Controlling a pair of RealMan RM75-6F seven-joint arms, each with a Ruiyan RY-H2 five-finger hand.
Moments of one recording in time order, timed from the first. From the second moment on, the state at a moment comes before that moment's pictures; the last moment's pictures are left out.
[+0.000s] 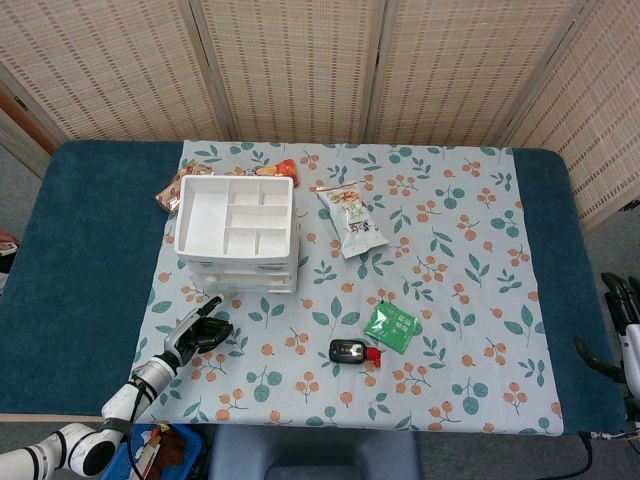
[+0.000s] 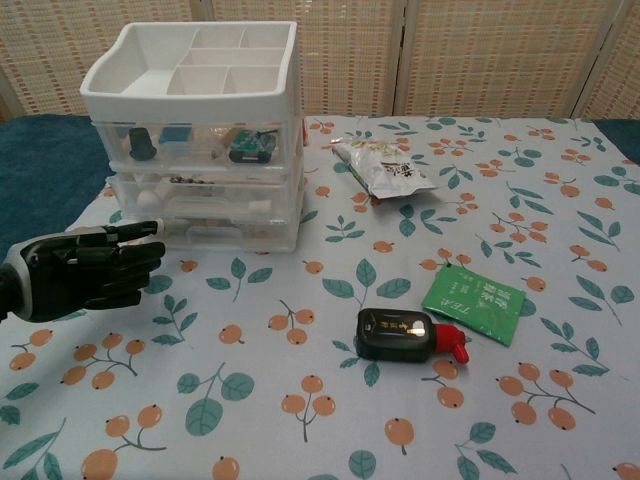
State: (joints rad) left arm -0.52 -1.47 -0.14 -1.46 1.40 0.75 -1.27; right arm 0.00 -1.02 0.11 -1.68 -1.45 1.55 0.08
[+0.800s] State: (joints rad) left arm -0.48 -1.35 -0.14 -1.63 1.35 1.03 -0.39; right arm 0.01 -1.01 0.12 -1.68 -1.45 1.56 0.08
